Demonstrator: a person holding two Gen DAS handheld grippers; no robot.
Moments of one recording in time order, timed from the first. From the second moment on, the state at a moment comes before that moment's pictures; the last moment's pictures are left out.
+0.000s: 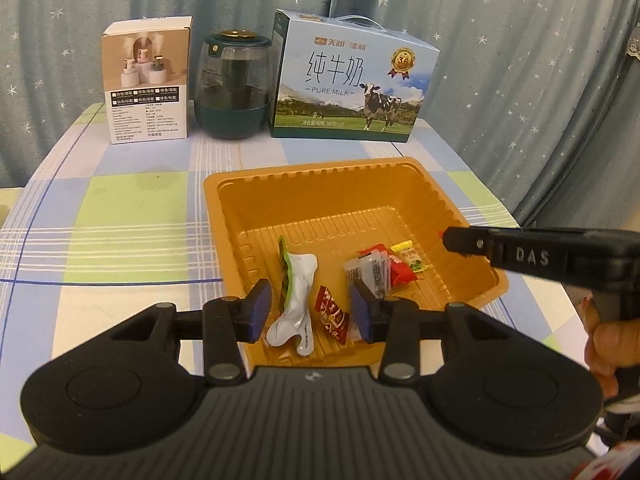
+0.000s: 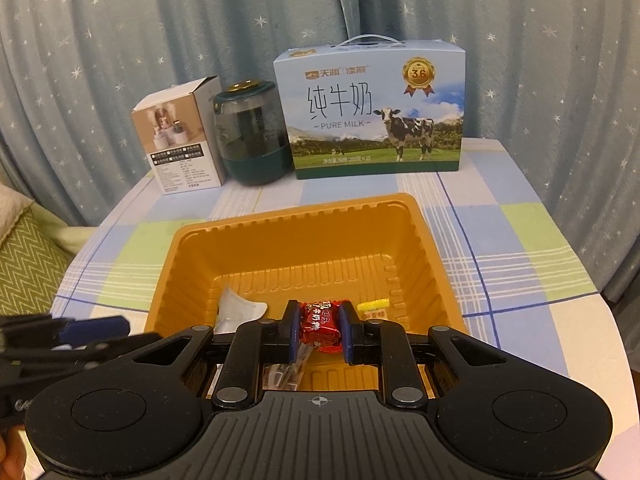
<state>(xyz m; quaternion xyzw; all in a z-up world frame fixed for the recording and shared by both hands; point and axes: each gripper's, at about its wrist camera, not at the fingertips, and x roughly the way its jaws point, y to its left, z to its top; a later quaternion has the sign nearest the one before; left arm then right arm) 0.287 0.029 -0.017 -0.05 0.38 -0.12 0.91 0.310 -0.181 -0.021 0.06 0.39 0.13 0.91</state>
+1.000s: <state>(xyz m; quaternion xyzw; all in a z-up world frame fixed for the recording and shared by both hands) 0.168 0.034 -0.005 -0.05 0.38 -0.10 0.92 0.187 -0.233 -0.012 0.14 0.39 0.07 0.91</state>
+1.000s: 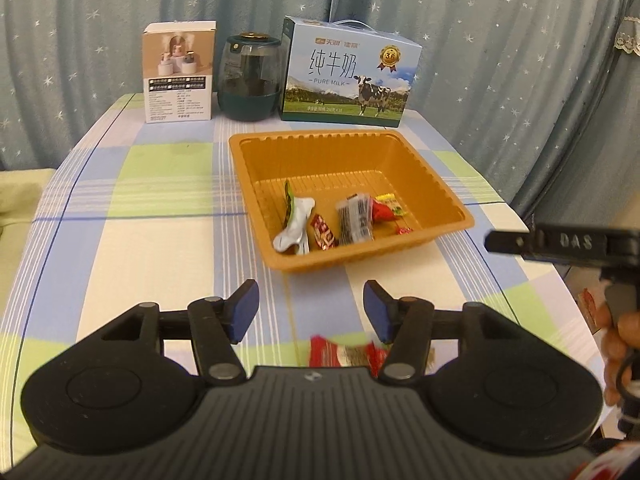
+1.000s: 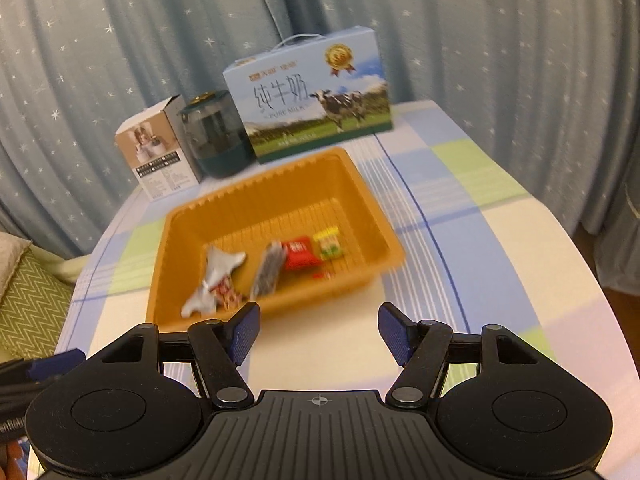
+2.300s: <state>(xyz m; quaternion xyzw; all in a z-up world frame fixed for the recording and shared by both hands) 0.059 0.037 -0.010 -0.03 0.40 -0.09 0.91 0.050 -0.224 -0.002 0.12 0.40 0.07 0.91</state>
